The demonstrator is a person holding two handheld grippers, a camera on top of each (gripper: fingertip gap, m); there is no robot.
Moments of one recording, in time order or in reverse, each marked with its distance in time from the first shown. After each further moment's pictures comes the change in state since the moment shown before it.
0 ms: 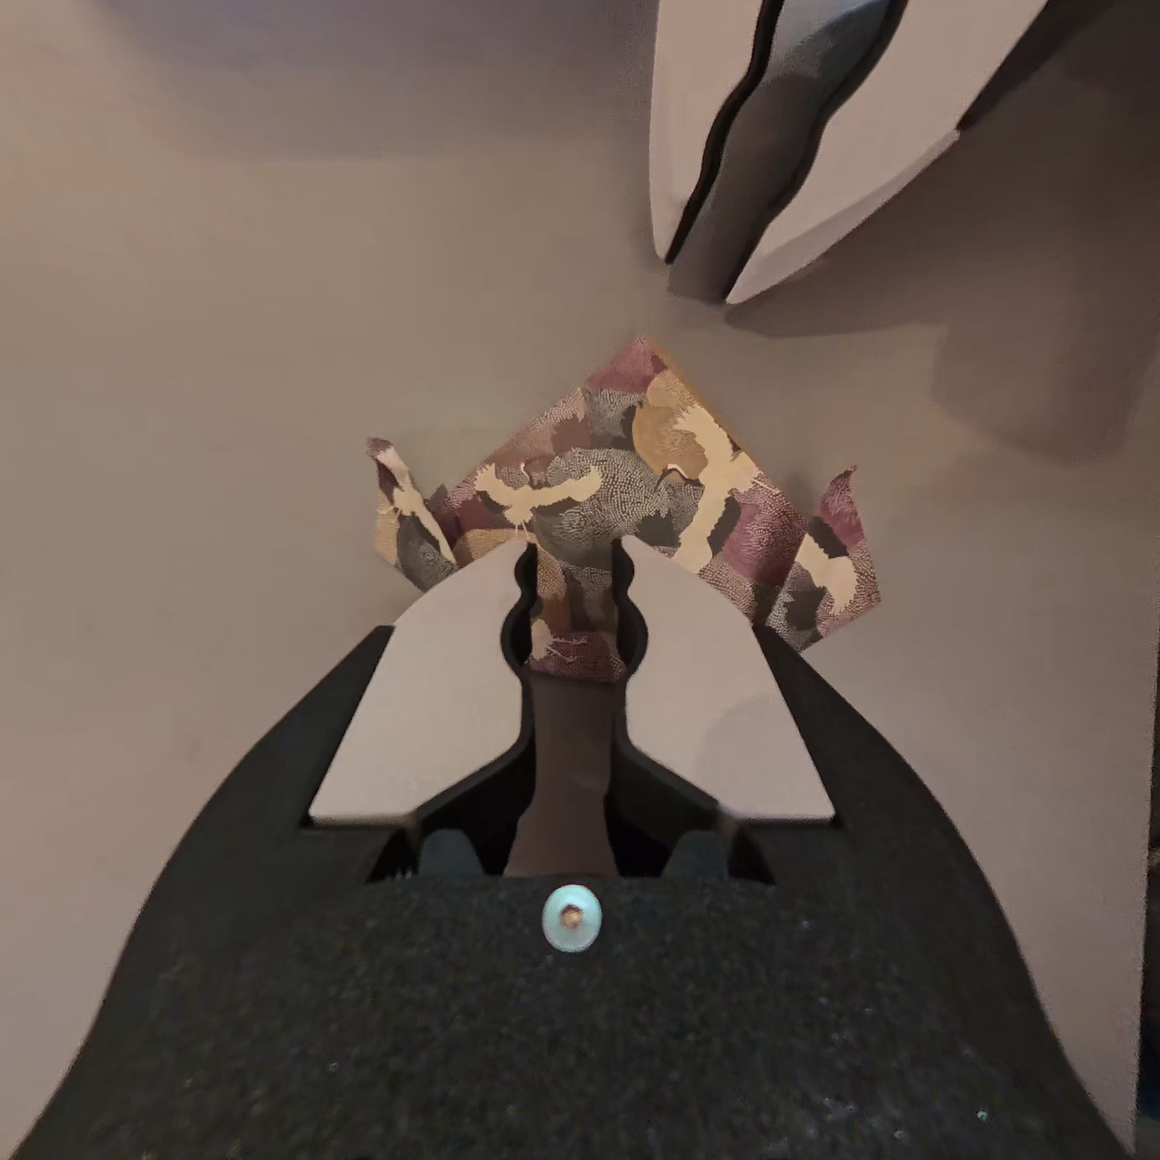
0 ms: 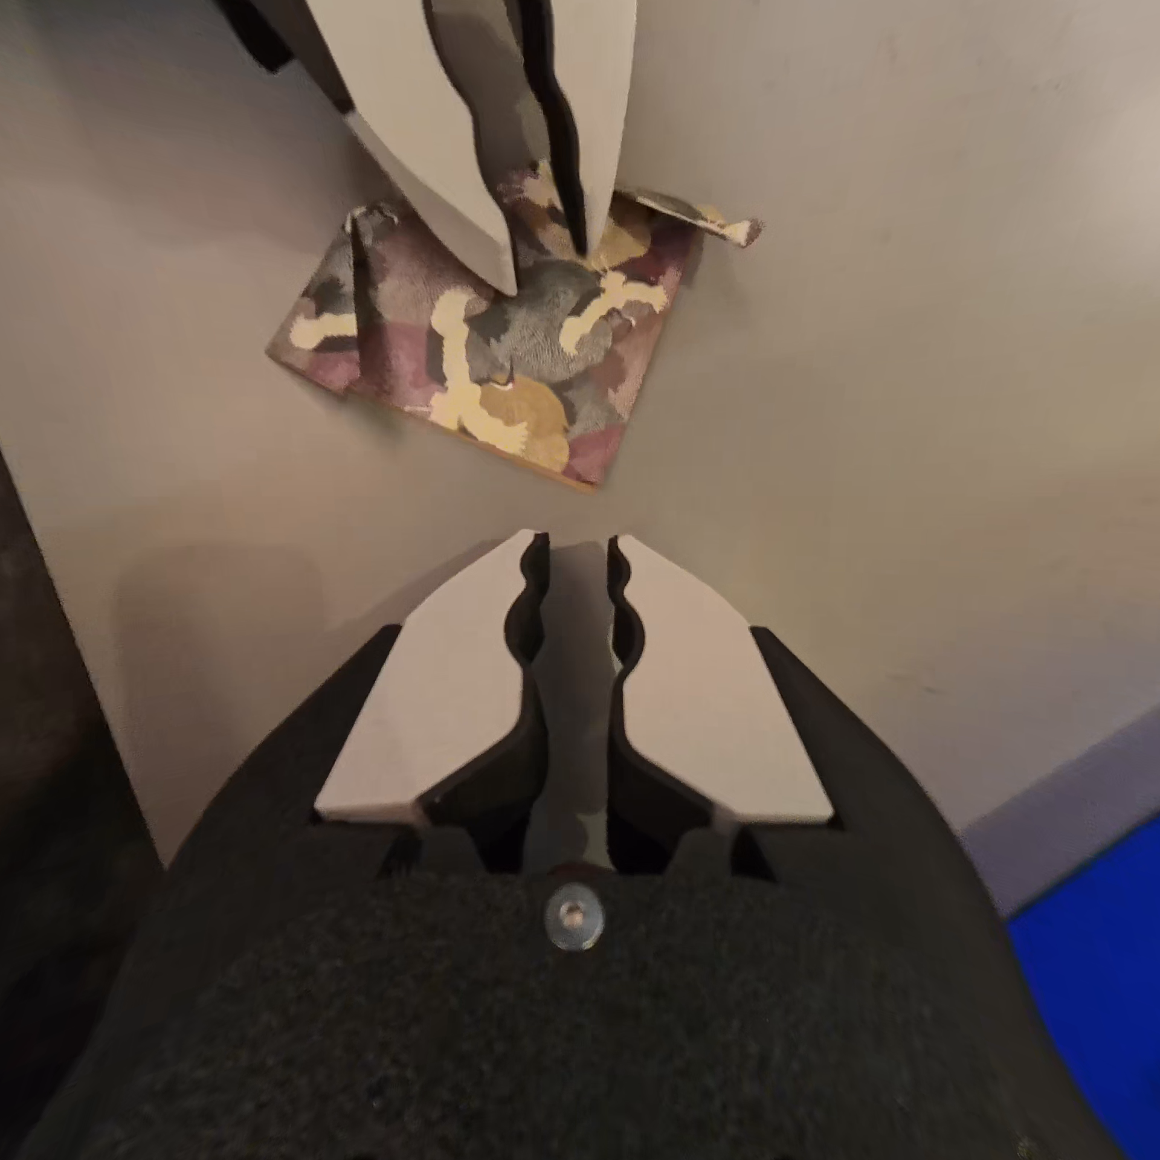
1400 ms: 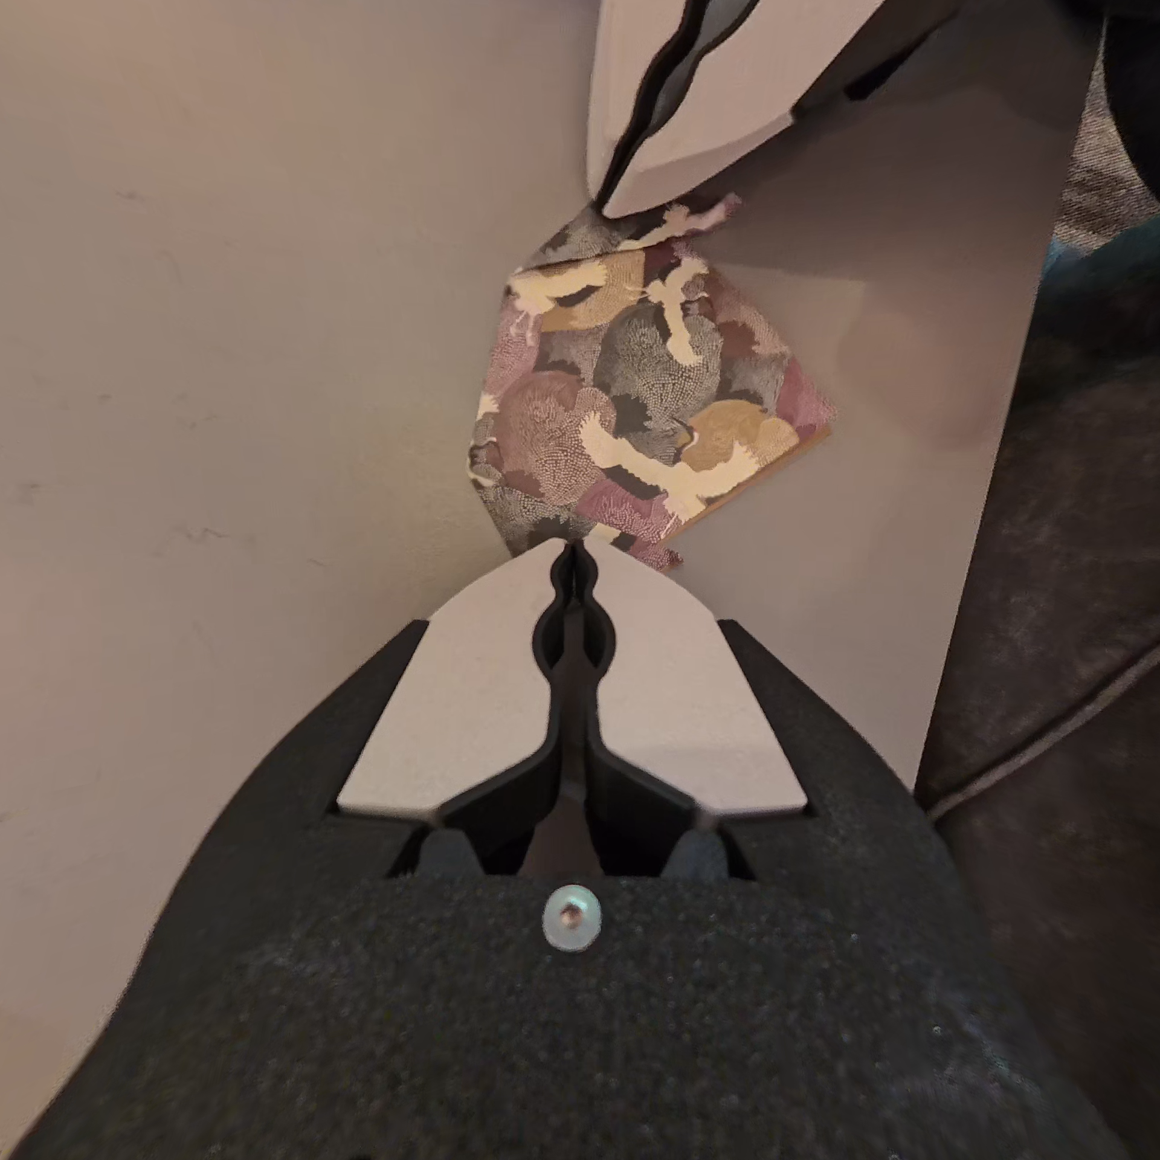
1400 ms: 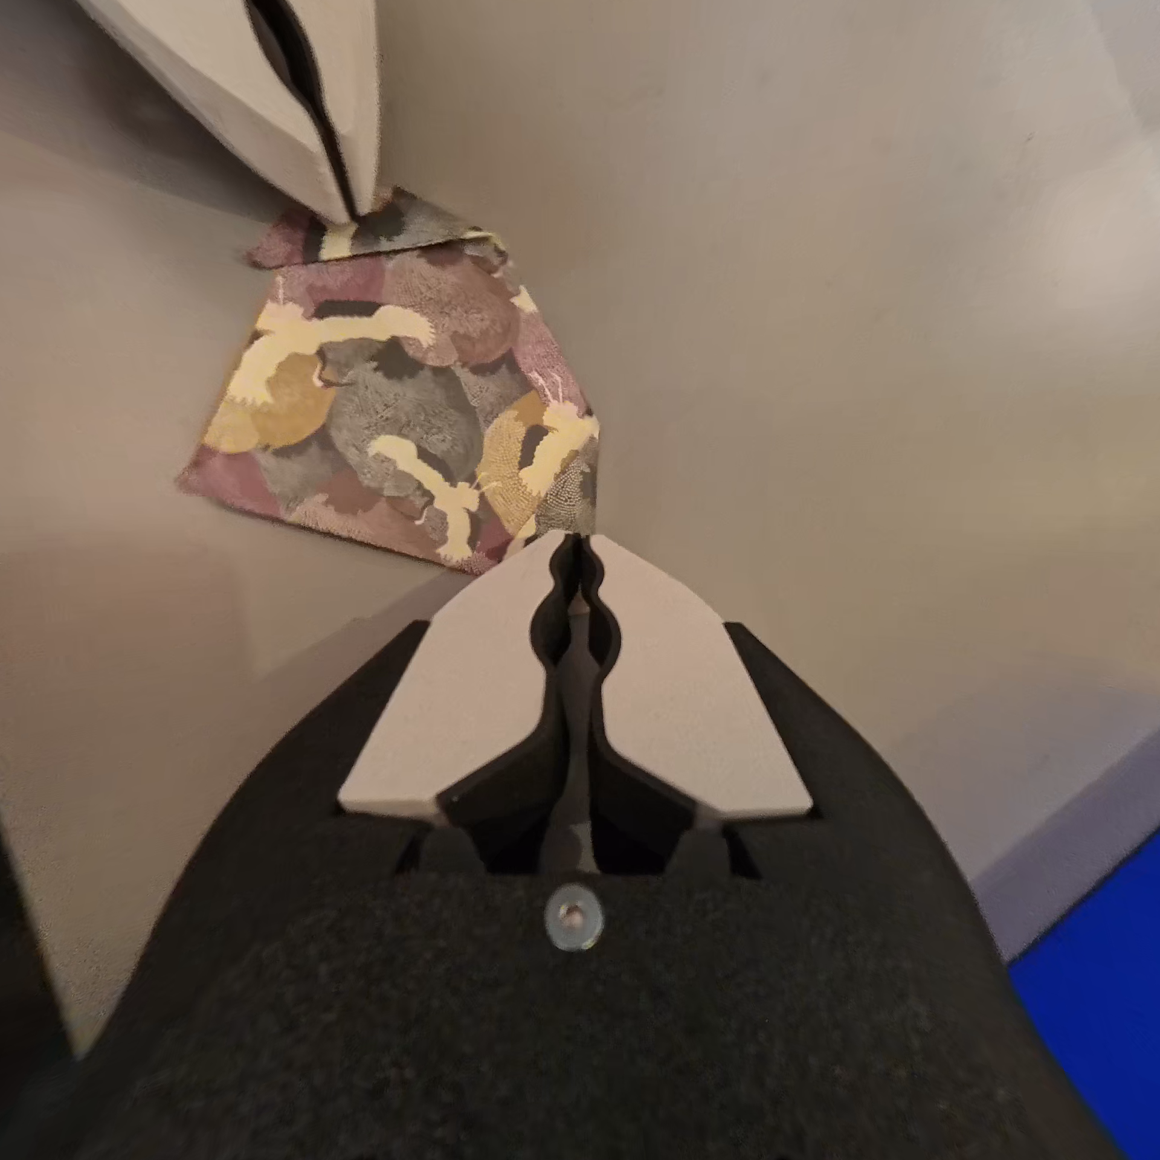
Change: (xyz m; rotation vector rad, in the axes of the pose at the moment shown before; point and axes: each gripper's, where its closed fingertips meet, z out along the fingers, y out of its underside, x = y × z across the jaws) left arm 0.039 0.038 -0.030 0.021 -0.041 -0.222; right arm 0.001 -0.013 0.019 0.029 0.070 -0.098
